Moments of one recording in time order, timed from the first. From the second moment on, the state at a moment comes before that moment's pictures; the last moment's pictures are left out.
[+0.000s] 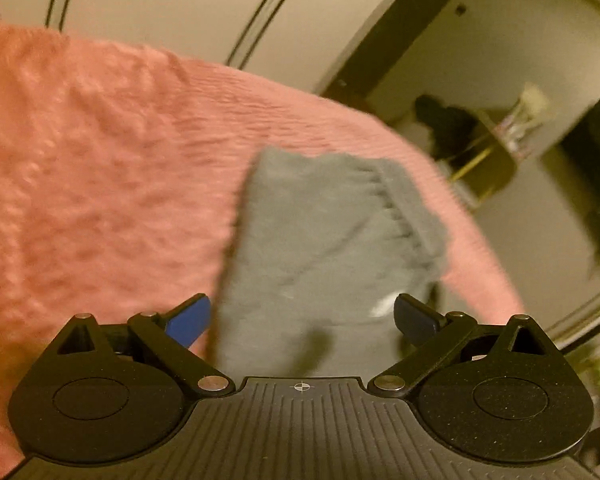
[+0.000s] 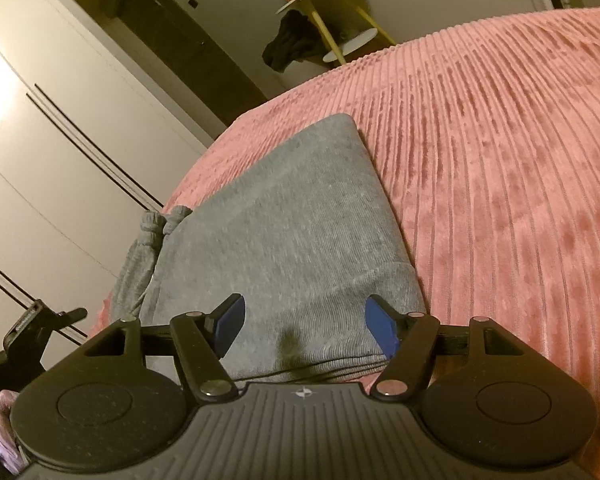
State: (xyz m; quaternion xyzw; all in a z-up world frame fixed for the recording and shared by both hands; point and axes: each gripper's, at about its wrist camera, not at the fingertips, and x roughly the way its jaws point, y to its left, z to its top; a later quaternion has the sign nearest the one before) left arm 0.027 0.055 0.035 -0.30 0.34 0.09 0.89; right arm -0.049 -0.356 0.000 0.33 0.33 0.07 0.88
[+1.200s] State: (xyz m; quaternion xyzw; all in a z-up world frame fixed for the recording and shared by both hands) left arm -0.038 0.195 -0.010 -0.18 0.37 0.34 0.84; right arm 0.197 -0.168 0.035 0.26 0.42 0.20 0.85
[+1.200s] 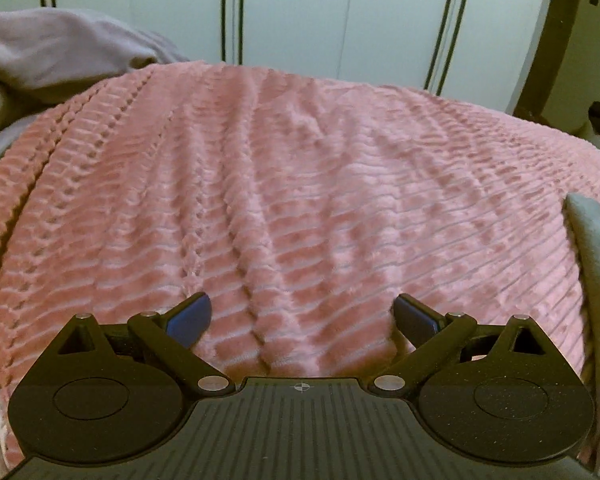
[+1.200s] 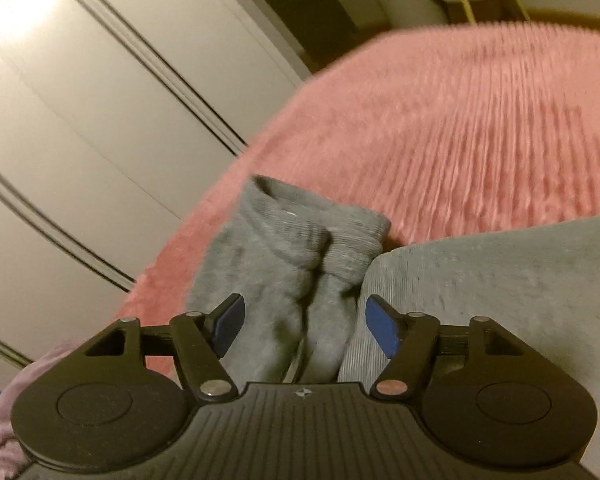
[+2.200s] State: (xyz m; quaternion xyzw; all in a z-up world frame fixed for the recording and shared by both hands) left arm -0.006 0.017 0.049 -0.14 0.39 0.00 0.91; right arm -0.017 -0.298 0.064 0.32 0.26 0.01 0.91
